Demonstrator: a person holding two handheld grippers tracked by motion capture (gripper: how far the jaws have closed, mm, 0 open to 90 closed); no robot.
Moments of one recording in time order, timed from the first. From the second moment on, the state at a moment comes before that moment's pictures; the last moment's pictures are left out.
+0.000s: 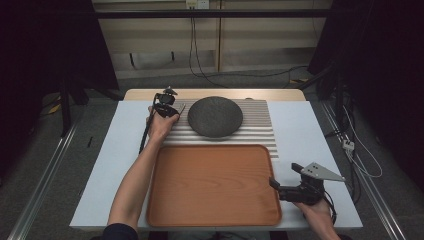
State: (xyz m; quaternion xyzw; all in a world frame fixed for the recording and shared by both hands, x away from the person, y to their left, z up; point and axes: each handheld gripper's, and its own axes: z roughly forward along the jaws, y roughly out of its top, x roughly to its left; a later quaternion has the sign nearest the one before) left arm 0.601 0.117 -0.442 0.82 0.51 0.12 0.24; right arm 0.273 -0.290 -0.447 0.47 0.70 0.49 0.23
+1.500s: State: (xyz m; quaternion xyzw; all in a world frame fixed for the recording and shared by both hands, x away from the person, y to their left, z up) left arm 0.593 0.130 -0.442 0.82 0.50 0.11 0.25; right arm 0.275 -0.288 -0.448 0.47 0.70 0.48 0.23
